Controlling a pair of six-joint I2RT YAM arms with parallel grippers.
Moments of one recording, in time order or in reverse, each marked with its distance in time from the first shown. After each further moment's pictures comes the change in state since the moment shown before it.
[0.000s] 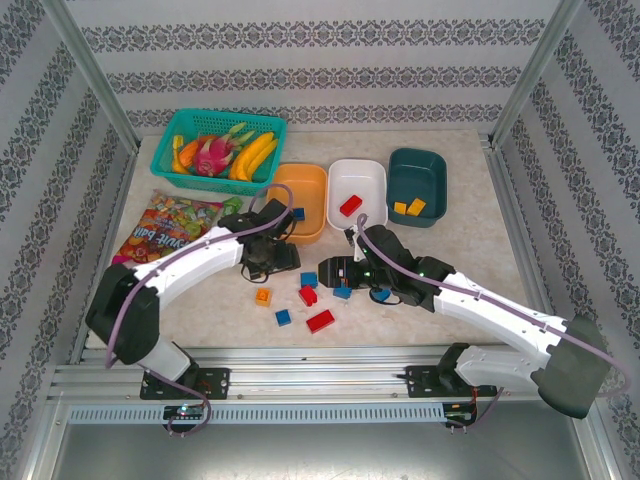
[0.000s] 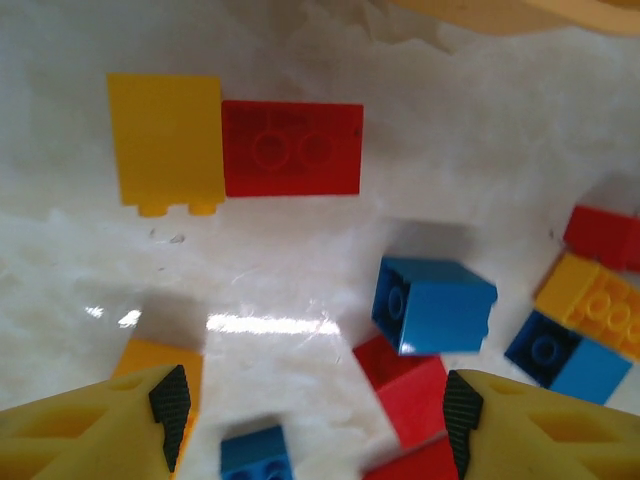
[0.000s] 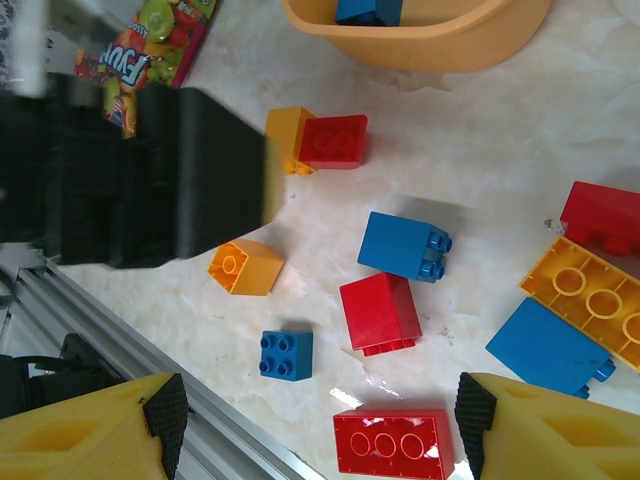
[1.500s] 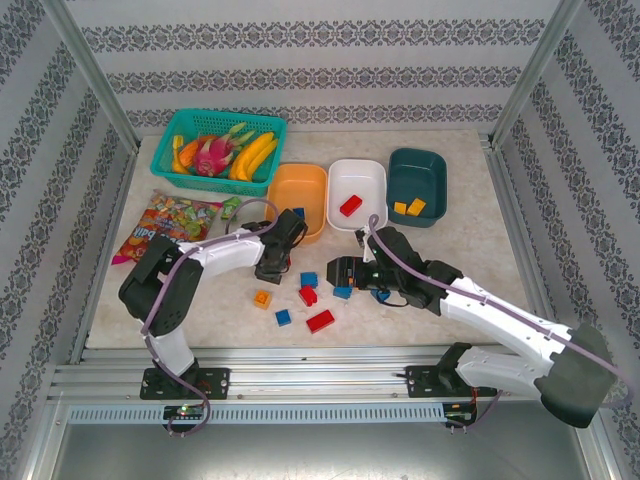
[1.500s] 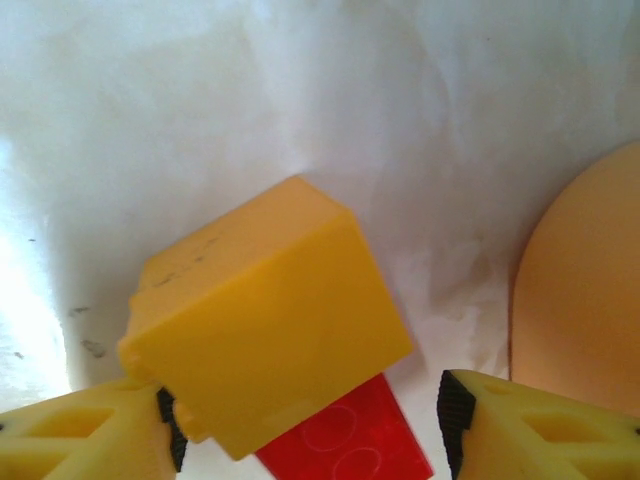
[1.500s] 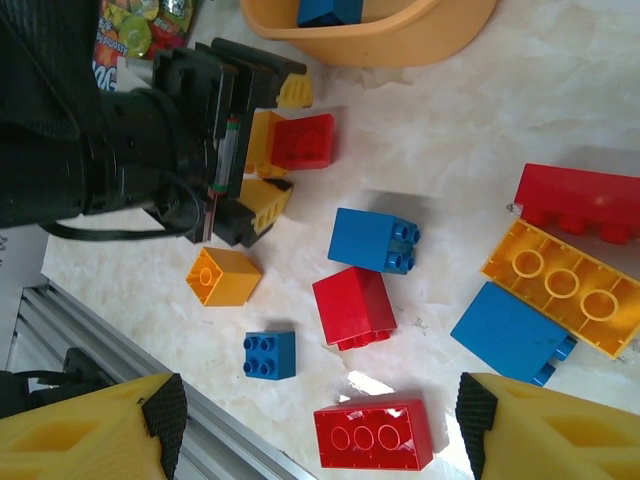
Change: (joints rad) left arm 0.007 0.204 -0.052 0.244 -0.239 -1.036; right arm -0.060 -0.055 -0.073 0.015 -0.032 0.026
